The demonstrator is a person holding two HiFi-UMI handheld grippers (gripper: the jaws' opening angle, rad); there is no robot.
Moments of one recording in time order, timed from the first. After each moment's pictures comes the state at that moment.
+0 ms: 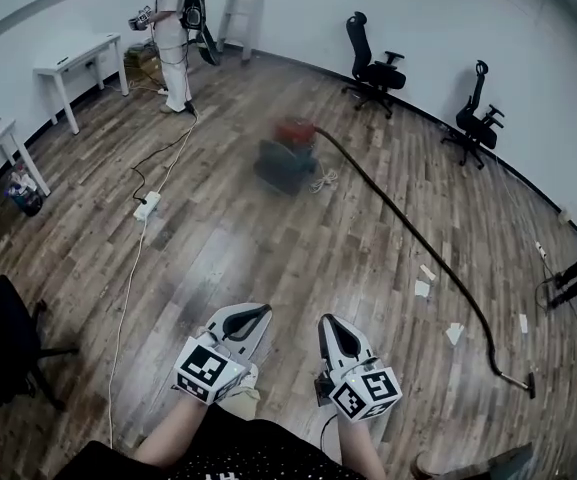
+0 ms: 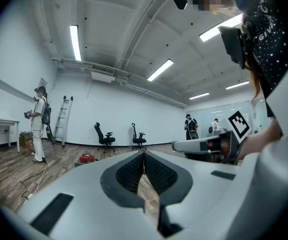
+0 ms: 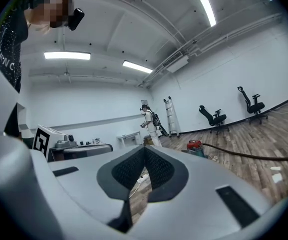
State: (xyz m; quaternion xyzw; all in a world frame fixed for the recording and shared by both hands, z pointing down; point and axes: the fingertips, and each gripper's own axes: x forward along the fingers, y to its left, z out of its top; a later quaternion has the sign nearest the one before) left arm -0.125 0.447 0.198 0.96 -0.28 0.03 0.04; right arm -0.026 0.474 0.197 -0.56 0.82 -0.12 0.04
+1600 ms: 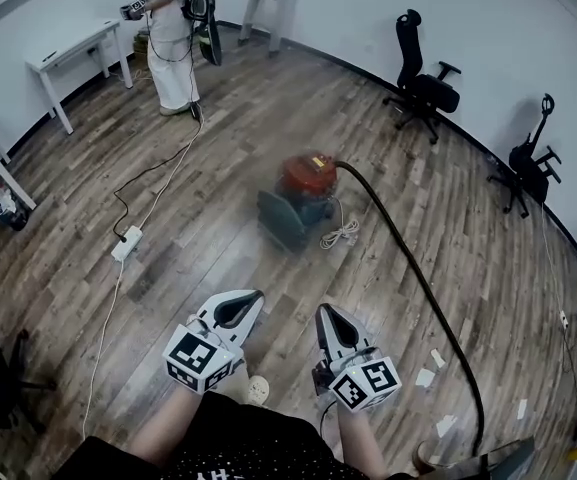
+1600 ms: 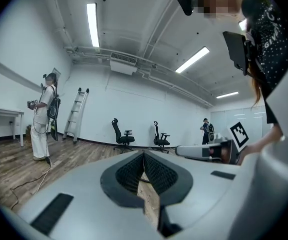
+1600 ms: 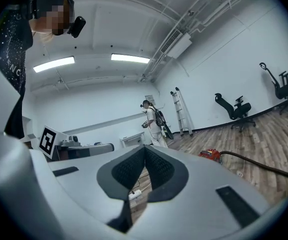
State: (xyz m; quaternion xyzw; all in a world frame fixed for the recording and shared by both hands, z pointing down) left arm 0.021 -0.105 0.207 0.93 -0.36 0.02 0.09; right arm 0.132 -0.089 0.213 -0.47 0.87 -0.15 0.05
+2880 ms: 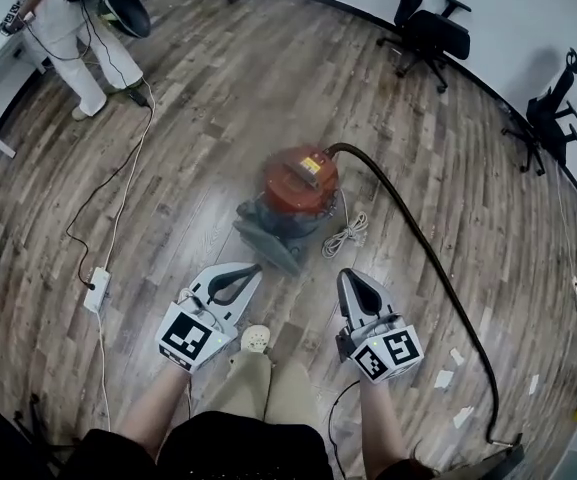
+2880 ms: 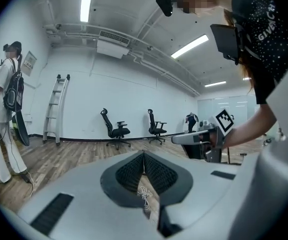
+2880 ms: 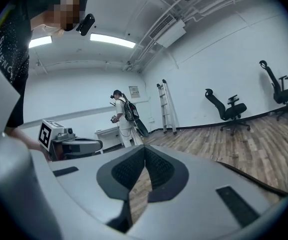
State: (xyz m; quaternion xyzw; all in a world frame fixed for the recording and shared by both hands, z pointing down) left arm 0.071 -0.529 0.342 0.96 -0.26 0.08 0.05; right arm 0.209 -0.510 0.349 -0.53 0.84 -0.15 0.00
